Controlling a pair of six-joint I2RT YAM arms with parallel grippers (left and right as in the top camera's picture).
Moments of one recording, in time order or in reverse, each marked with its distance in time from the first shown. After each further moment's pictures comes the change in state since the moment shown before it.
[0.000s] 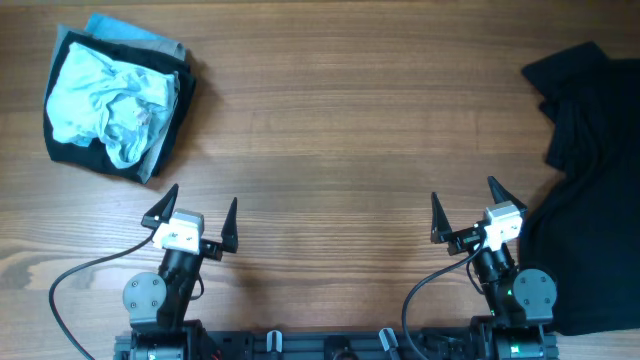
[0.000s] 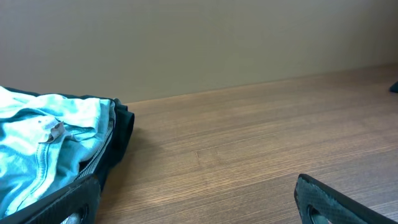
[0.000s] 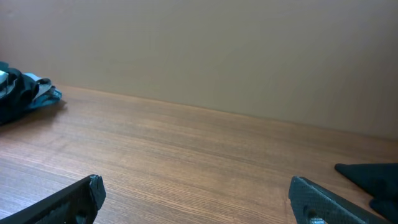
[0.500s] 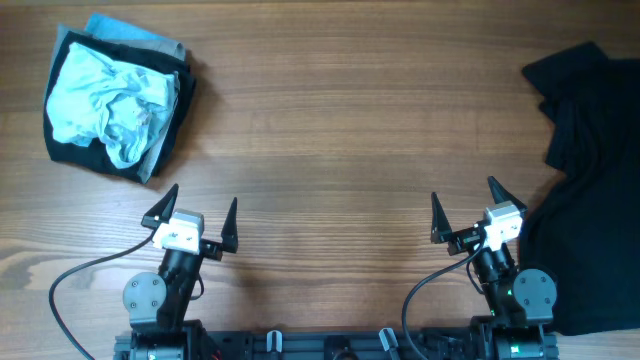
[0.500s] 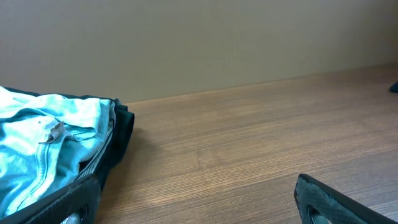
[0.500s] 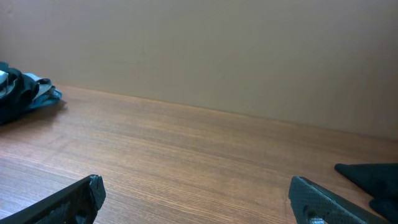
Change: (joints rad) left arm 0.000 0.000 0.000 0.000 0.000 0.000; right arm 0.000 0.000 0.000 0.001 0.000 0.000
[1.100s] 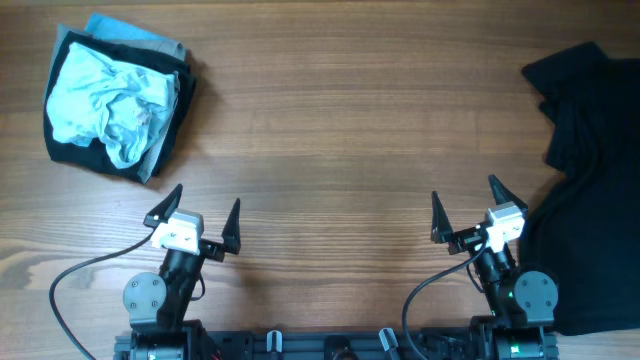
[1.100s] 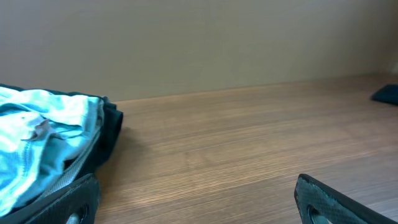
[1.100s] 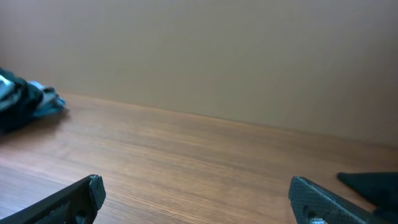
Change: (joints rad) left arm 0.000 0.000 0.000 0.006 0.043 -0.063; right arm 0.000 0.000 0.000 0.035 -0.013 0.032
